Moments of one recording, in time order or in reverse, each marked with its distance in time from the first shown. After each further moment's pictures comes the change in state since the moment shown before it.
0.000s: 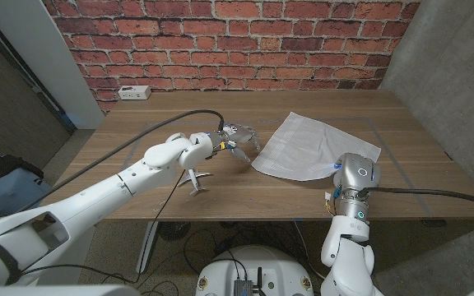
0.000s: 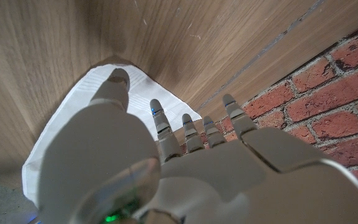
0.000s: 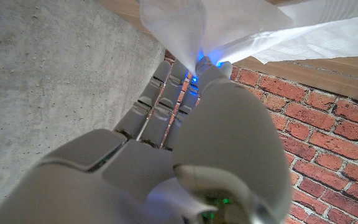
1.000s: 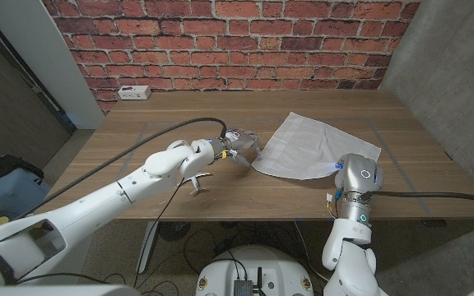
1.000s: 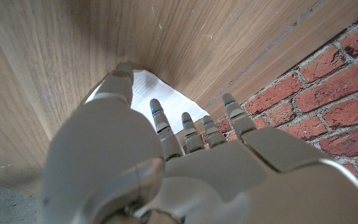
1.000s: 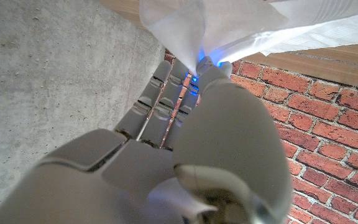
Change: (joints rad) left arm 0.041 0.003 0.009 -0.015 0.084 -0.011 0.047; left_hand 0.080 0.015 -0.041 0.010 0.006 -0.047 0.003 -0.042 0.003 0.011 -0.011 0.007 0.000 0.004 -0.029 0.000 -0.002 0.018 -0.018 0.000 0.000; right arm 0.017 -0.062 -0.037 -0.037 0.160 -0.039 -0.149; right_hand -0.009 0.001 0.000 -0.014 0.000 0.003 0.004 -0.008 0.000 0.005 0.005 -0.004 0.005 0.011 0.000 -0.019 0.015 -0.005 0.002 0.019 -0.005
